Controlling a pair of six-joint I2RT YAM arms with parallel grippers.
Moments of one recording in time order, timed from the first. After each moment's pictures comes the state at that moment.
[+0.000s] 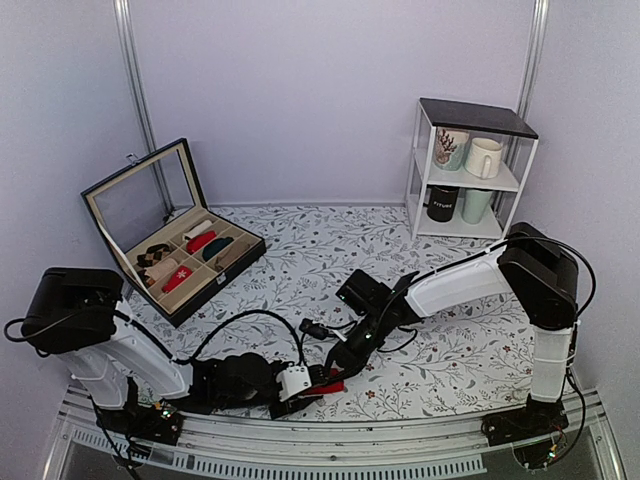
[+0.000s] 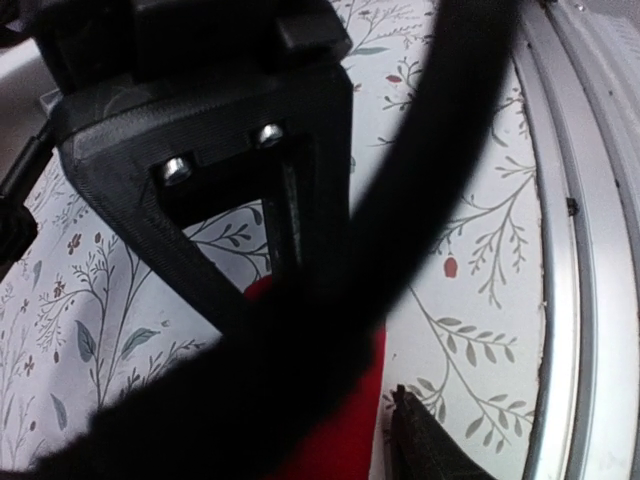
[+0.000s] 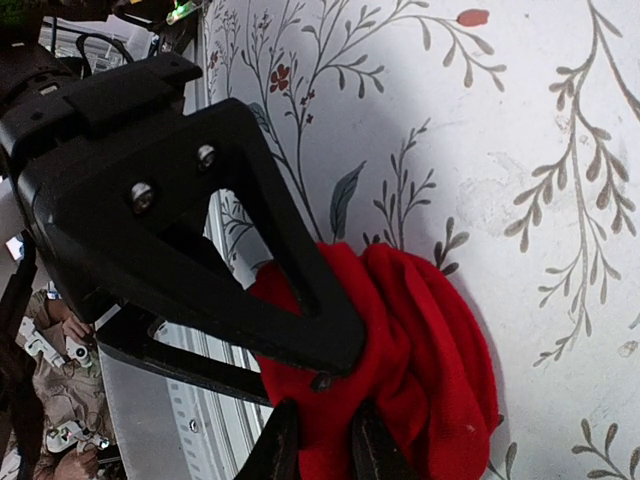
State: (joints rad) left arm -1.37 1.70 0.38 0.77 -0.21 0.18; right arm 1.00 2.00 1.15 -0.31 -0.79 0.10
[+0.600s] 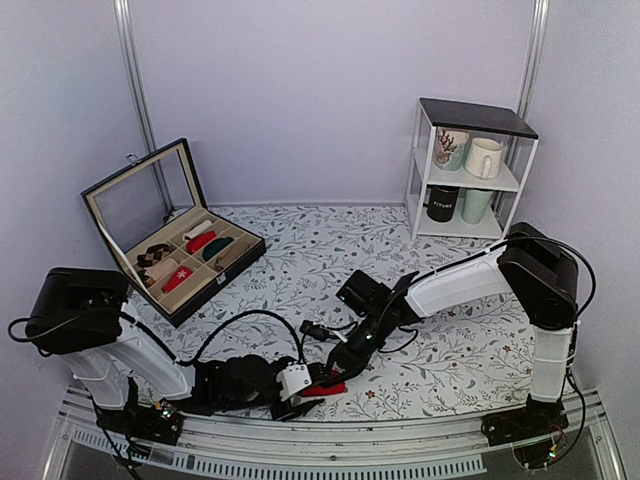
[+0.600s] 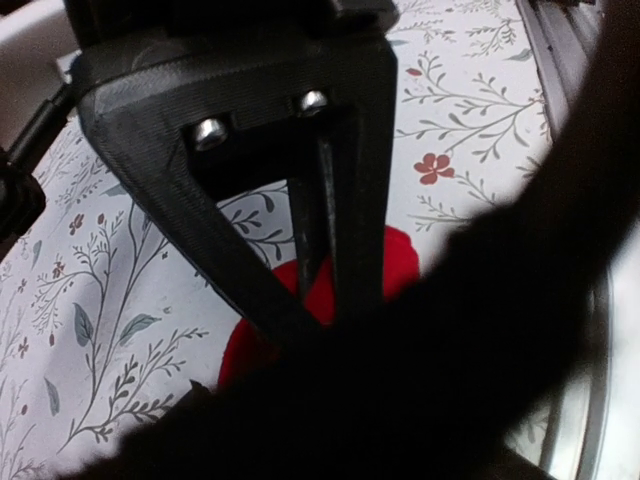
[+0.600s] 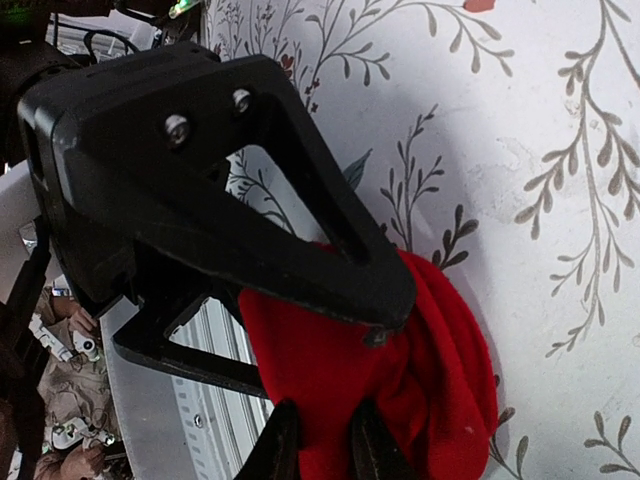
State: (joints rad) left arm -1.37 1.73 0.39 0.78 -0.26 0.14; right arm 1.00 2.00 1.15 -0.33 -0.80 0.10
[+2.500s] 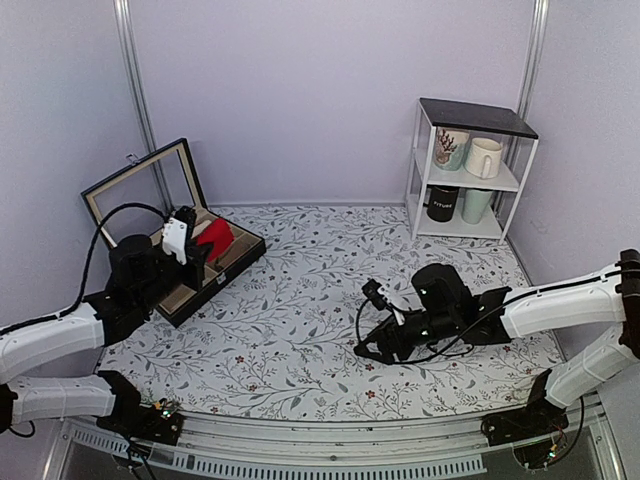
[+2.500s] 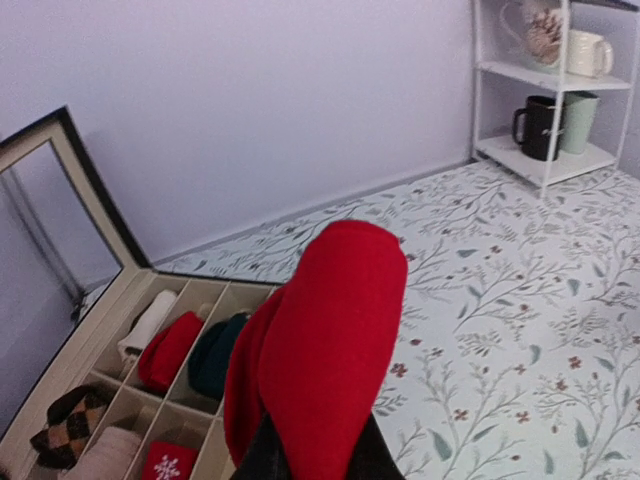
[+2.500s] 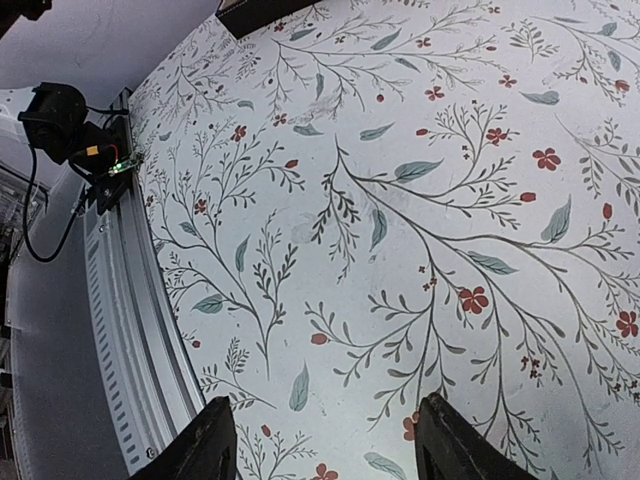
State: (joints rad) left arm -0.55 0.92 0.44 0.31 -0.17 0.09; right arm 0.95 1.40 0.65 0.08 -0.35 0.31
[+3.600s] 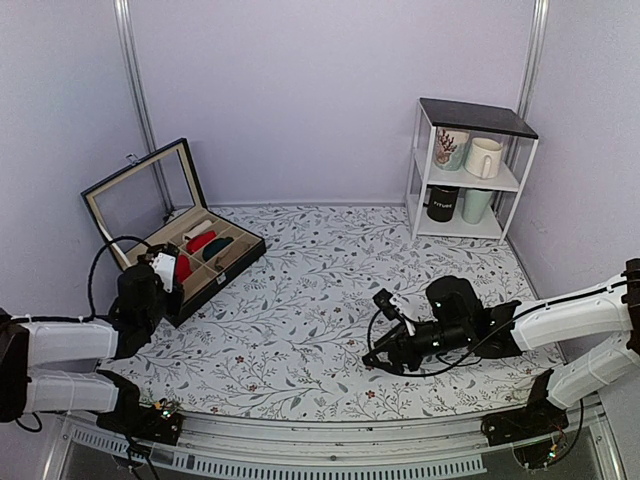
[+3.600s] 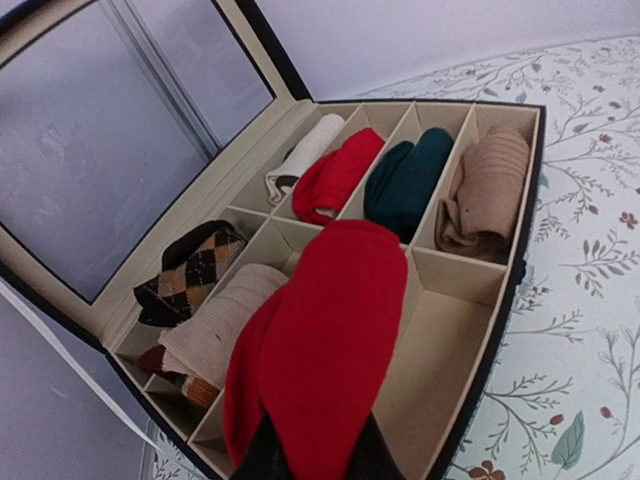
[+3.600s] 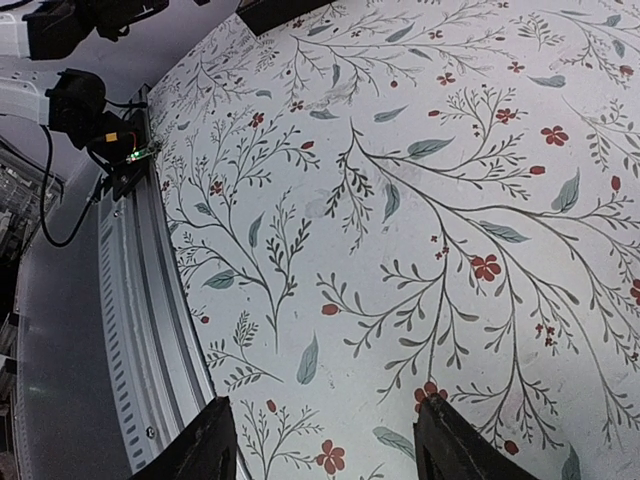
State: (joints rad) left arm -0.31 1.05 0.21 0.49 -0.42 0.23; right arm 0.95 1.33 0.51 0.20 -0.37 0.32
